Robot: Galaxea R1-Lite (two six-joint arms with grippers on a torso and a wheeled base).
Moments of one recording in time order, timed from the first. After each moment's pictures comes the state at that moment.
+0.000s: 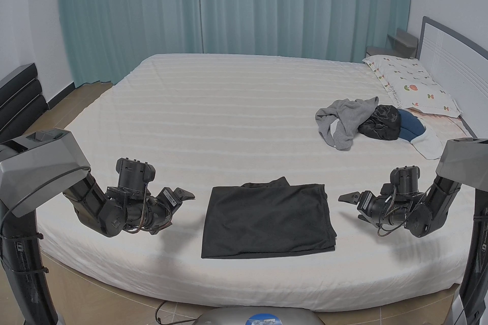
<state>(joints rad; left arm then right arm) -0.25 2.20 -0.82 -0.65 -0.18 -0.98 0.11 2.29 -0.68 -0.98 0.29 0.72</state>
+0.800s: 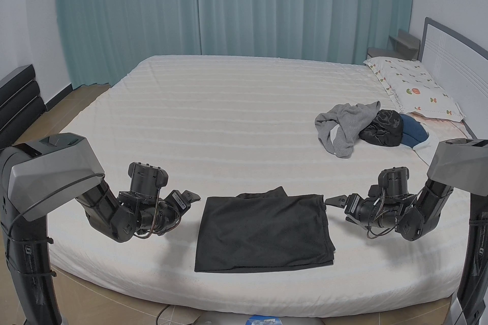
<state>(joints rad) -0.31 2.24 -0.83 -0.69 -0.06 -0.97 0.19 2.29 -0.70 -0.98 0.29 0.72</state>
